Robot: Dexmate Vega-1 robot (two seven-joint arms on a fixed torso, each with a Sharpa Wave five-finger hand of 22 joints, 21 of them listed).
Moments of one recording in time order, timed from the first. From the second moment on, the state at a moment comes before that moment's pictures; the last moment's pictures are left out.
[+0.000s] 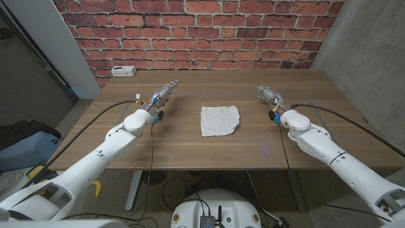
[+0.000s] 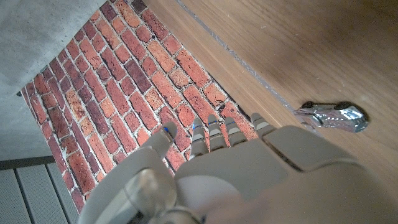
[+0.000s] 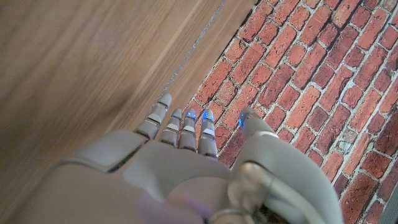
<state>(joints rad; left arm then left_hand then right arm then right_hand) 0.80 0.67 0.48 -1.47 -0.29 -0.11 0.11 0.20 0.15 0.67 0.05 0.17 0.16 -0.05 0.20 0.17 0.10 -0.02 0.23 0.18 -0.01 0.04 0.18 0.17 -0.12 0.14 0.22 0.19 -0.87 -0.67 -0.44 -1.61 0.44 -0.06 -0.21 0.47 0.18 0.42 -0.11 0.19 0.27 0.04 0.20 0.18 0.21 0.09 0.20 0.19 0.11 0.06 0.22 0.19 0.13 0.04 0.44 0.17</state>
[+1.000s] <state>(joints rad) 0.75 0.78 0.62 -1.69 0.10 0.16 0.12 0.21 0.15 0.68 0.03 0.17 0.21 -0.05 0.20 0.17 0.13 -0.03 0.23 0.18 0.00 0.04 0.18 0.17 -0.14 0.15 0.22 0.19 -0.89 -0.77 -0.52 -1.89 0.27 -0.48 -0.33 0.51 0.18 0.44 -0.13 0.20 0.32 0.02 0.20 0.18 0.23 0.08 0.21 0.19 0.11 0.04 0.22 0.19 0.14 0.03 0.42 0.17</state>
